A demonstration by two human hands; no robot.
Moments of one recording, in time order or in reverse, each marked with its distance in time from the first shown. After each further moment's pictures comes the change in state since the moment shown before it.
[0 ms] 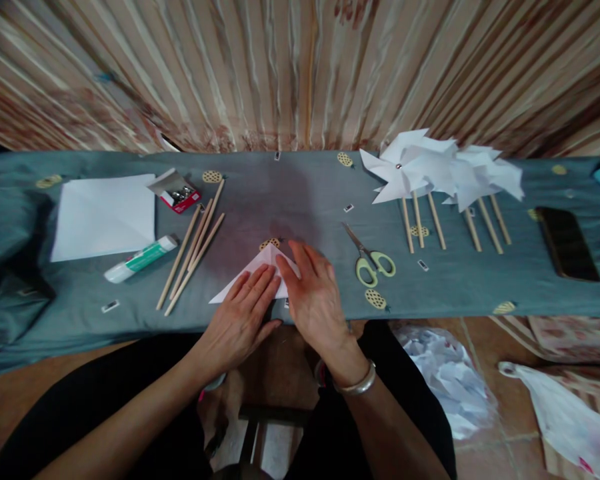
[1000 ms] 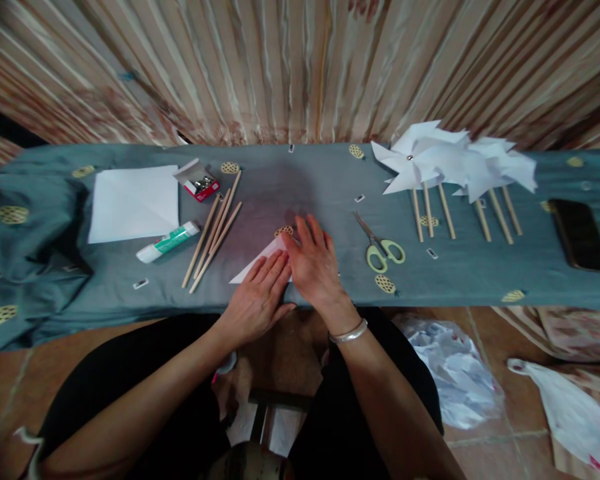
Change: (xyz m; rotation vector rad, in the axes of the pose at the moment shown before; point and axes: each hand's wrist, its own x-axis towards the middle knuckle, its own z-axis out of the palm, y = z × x) left_hand 0.000 0.001 0.001 0.013 -0.035 0.008; right_hand 0.030 -0.010 0.014 -0.109 -0.132 0.037
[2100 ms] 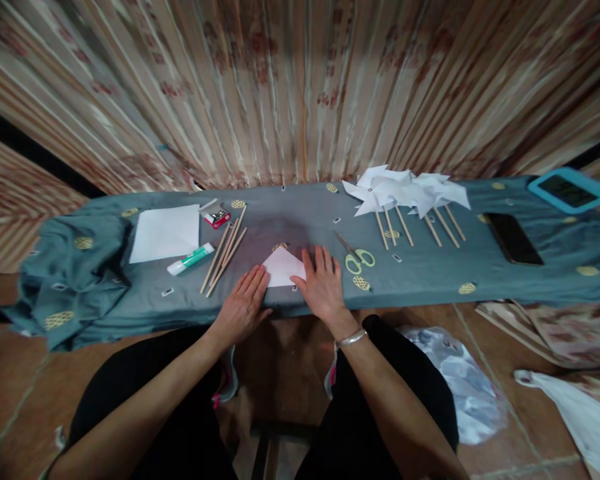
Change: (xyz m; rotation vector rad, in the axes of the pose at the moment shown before) left_hand -0.032 -0.013 -0.006 0.109 0.034 -0.093; right_hand -0.045 0.015 0.011 -0.057 0.127 0.147
